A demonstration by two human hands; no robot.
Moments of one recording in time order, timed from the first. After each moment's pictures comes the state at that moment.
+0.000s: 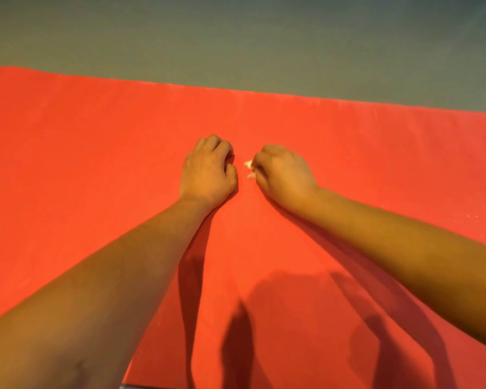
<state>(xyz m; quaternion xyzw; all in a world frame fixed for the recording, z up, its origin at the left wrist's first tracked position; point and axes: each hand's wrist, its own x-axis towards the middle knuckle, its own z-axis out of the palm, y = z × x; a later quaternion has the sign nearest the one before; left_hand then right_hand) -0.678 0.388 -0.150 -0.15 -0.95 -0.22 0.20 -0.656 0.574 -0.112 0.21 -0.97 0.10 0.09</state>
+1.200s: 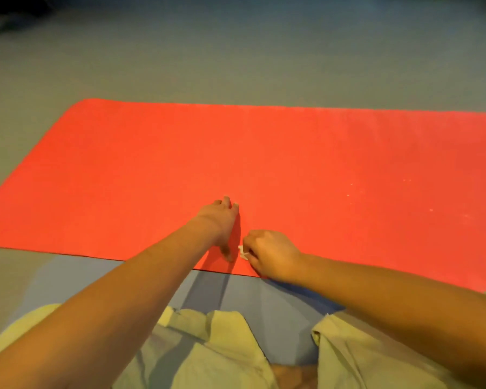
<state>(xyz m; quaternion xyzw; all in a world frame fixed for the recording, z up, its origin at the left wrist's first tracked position) -0.473 0.386 -0.053 -0.18 -0.93 0.13 -0.28 -0.402 0.553 -0.093 0.30 -0.94 0.16 -0.09</state>
